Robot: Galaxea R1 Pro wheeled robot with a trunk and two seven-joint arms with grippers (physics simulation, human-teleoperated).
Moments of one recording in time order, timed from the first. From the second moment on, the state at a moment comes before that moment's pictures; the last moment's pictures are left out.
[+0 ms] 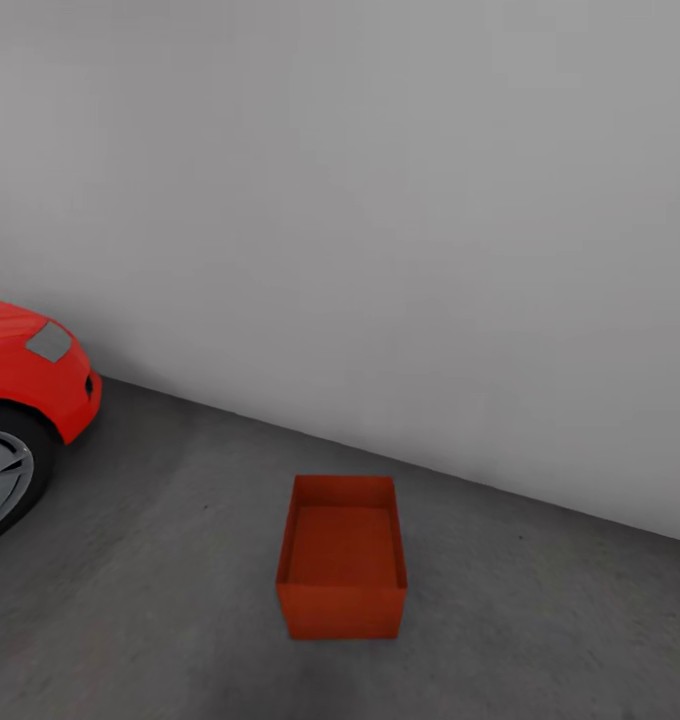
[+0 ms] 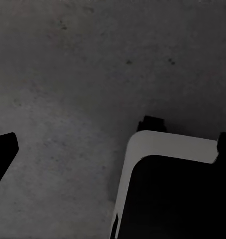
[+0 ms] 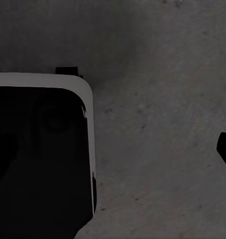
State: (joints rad) left arm -0.33 0.05 -0.41 0.00 0.55 -0.04 0.15; right arm -0.16 -0.03 0.11 0.03 -0.10 -0.19 -0.17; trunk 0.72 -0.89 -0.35
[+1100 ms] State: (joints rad) left arm -0.33 0.05 -0.41 0.00 0.55 -0.04 0.15; right arm -0.15 -0.03 0.11 0.03 -0.11 -0.20 -0.11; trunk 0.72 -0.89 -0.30
